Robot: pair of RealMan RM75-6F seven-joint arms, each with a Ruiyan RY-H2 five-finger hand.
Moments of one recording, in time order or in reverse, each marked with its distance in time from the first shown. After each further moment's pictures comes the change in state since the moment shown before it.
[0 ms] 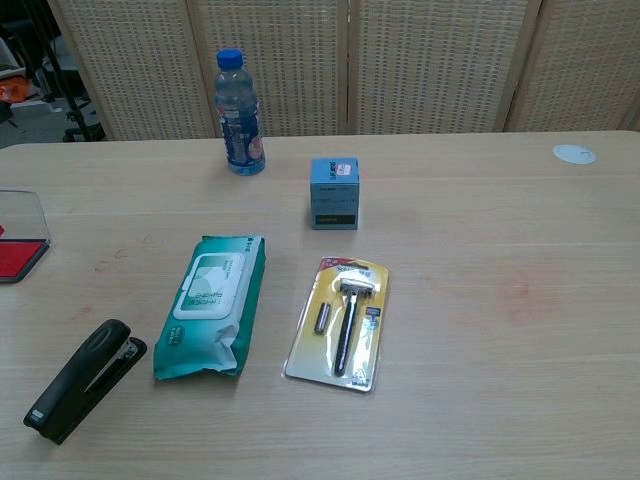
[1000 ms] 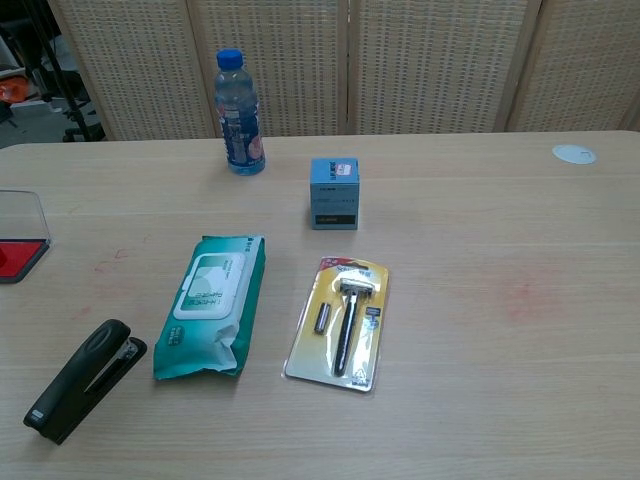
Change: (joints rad) left arm -0.030 -0.095 0.065 0.170 0.038 -0.104 -0.111; right arm -0.003 0.007 0.003 0.003 0.005 0.004 0.019
